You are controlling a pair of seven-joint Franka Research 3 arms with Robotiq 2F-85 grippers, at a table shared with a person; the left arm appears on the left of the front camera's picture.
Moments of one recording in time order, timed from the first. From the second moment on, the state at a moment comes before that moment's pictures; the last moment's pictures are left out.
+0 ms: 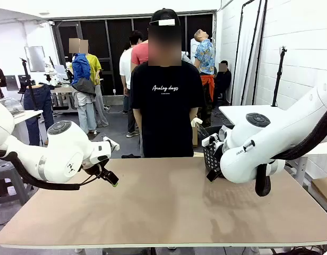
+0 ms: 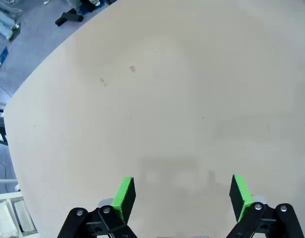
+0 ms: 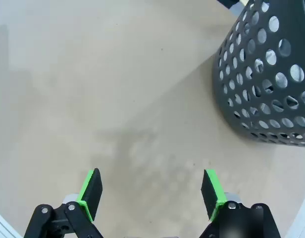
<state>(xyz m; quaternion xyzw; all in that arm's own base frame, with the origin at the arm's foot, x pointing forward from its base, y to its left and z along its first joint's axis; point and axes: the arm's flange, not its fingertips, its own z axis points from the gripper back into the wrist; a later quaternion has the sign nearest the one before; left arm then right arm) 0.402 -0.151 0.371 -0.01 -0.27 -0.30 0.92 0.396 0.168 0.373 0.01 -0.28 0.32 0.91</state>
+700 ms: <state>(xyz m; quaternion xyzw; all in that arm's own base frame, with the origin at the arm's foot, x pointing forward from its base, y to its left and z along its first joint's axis) 0.402 -0.152 0.371 -0.01 -0.27 -0.30 0.92 0.396 0.168 0.373 0.01 -0.28 0.32 0.91</state>
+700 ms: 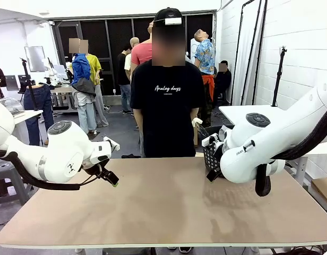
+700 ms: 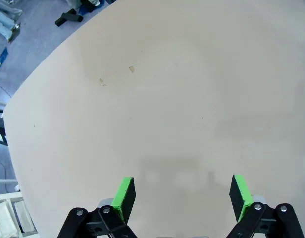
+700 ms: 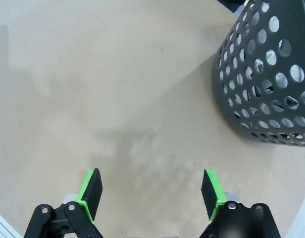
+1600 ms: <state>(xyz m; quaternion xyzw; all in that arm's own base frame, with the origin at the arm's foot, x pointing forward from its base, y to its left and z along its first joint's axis) 0.402 -0.152 0.373 -0.01 -0.27 -0.30 0.92 0.395 0.168 0.374 0.01 -0.28 0.32 0.91</state>
